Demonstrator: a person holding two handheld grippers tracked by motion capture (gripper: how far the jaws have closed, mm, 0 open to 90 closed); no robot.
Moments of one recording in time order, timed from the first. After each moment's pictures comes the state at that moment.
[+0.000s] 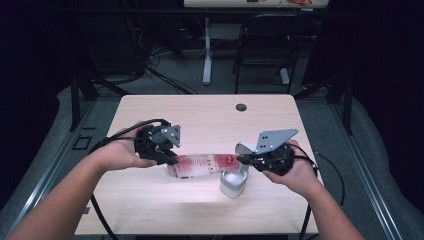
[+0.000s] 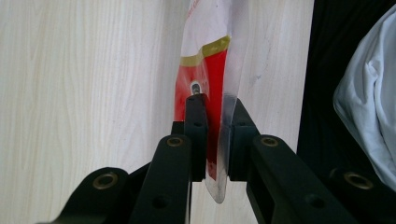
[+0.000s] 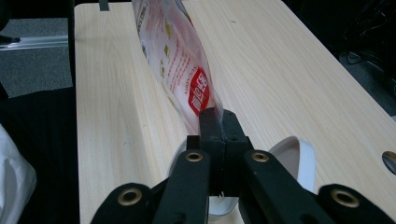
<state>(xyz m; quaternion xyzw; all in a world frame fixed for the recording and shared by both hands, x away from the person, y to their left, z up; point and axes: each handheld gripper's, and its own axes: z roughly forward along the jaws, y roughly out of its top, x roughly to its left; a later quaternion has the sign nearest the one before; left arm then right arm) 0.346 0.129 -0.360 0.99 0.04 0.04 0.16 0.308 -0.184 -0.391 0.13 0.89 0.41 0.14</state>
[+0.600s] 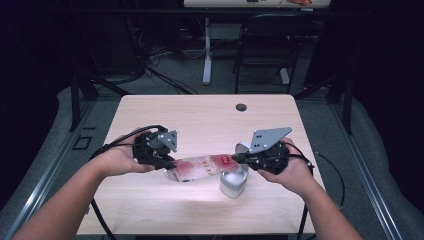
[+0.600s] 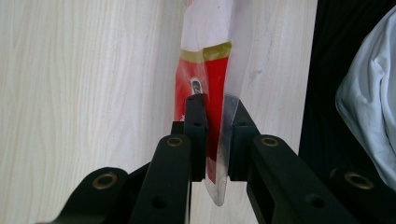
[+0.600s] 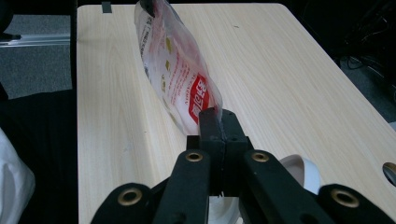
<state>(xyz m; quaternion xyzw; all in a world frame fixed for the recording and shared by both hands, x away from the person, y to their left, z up) 0.346 0.141 -0.382 0.98 0.05 0.03 0.17 0.309 -0.171 -0.386 0.12 0.89 0.41 0.15</state>
